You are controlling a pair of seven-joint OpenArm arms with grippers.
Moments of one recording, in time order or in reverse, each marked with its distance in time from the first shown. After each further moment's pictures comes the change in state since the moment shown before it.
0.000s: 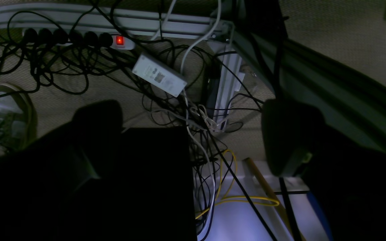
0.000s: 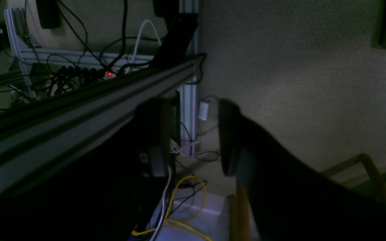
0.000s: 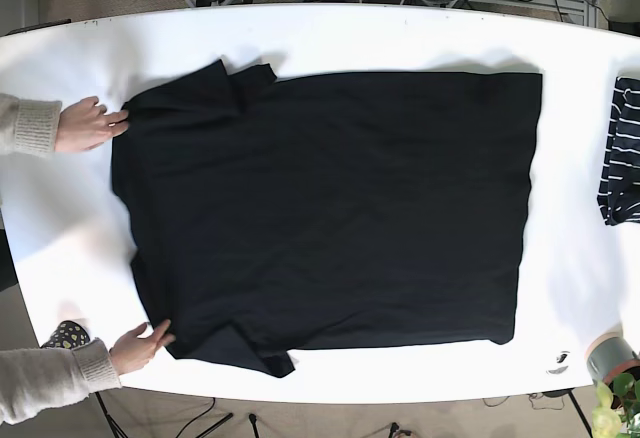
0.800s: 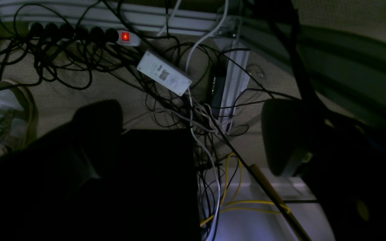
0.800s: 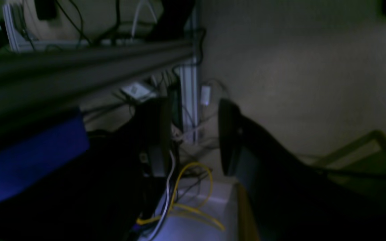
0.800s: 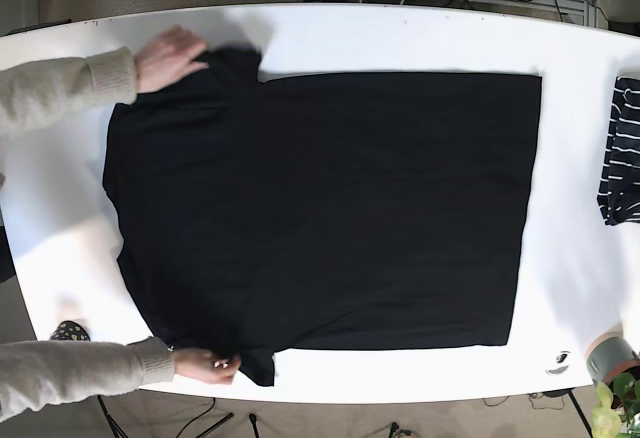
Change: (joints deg) left arm 8.1 0.0 0.0 0.3 0.0 0.0 -12.0; right arm -9.0 0.2 0.3 0.3 0.1 0.0 7.5
